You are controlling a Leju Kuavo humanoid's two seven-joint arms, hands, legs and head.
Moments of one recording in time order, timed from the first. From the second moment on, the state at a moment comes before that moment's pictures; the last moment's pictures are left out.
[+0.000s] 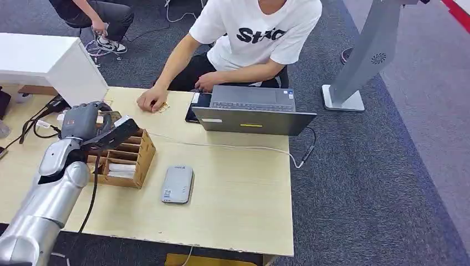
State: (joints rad) left arm -0.78 0.14 -0.40 -0.78 -0.95 0.27 -0.05; right arm -0.10 0.15 -1.08 -0.21 1.18 -0.29 0.14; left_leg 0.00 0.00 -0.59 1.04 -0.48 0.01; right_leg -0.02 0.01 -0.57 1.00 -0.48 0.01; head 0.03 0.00
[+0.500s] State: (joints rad) left arm -0.94 0.14 -0.32 -0.81 -0.99 0.28 0.00; right arm -0.10 0.15 -1.07 -0.21 1.20 -0.29 0.13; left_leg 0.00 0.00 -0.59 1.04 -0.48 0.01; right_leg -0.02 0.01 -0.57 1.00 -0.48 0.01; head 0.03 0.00
